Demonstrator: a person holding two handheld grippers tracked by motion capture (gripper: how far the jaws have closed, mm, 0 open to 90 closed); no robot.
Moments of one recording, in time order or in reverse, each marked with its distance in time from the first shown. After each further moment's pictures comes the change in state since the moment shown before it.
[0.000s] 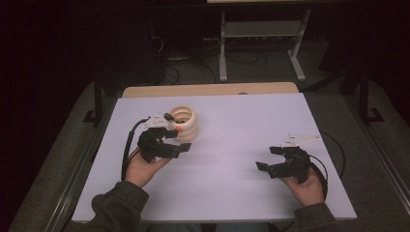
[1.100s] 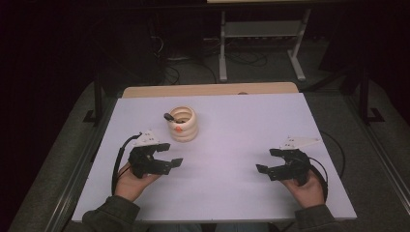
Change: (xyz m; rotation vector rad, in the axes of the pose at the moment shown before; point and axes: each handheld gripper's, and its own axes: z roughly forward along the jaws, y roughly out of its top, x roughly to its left) left arm -0.001 -0.046 -0.017 -0.004 -0.005 0.020; right arm 0.003 -0.005 0.000 0.012 -0.003 0.001
